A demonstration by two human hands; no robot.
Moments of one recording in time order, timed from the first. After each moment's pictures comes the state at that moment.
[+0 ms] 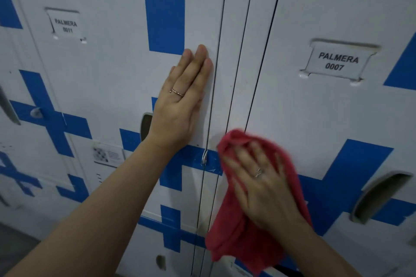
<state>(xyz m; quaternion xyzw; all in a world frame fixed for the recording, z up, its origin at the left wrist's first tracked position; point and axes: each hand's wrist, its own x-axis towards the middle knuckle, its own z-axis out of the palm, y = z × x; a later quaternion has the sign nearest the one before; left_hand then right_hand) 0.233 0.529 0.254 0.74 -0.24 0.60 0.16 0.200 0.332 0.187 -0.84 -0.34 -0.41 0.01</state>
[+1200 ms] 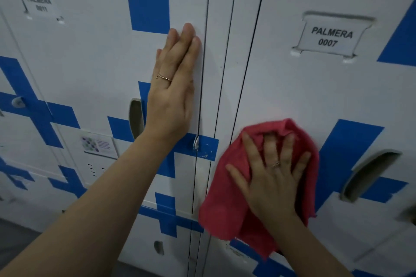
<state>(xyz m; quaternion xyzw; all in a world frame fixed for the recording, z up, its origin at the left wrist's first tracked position) 0.223 0.512 0.253 0.74 -0.20 0.60 0.25 0.202 0.324 0.164 -0.89 -0.16 -0.42 0.03</state>
